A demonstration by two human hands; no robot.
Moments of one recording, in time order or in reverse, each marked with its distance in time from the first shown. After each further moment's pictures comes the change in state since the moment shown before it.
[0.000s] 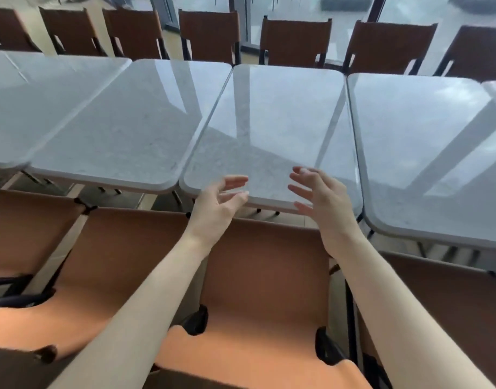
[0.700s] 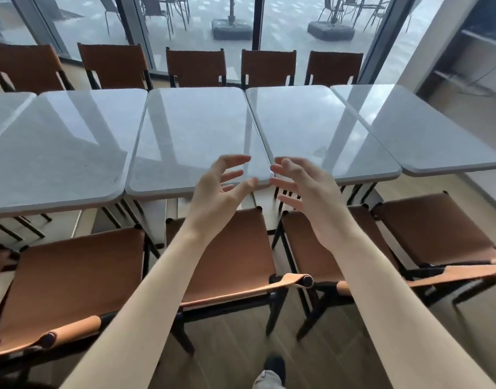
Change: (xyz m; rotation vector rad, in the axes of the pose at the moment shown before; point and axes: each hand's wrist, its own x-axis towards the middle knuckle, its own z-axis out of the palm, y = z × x) left_hand -0.176 0.108 0.017 -0.070 -0.316 0.320; right_hand -0.254 -0.070 -0.043 -0.021 0.212 -0.129
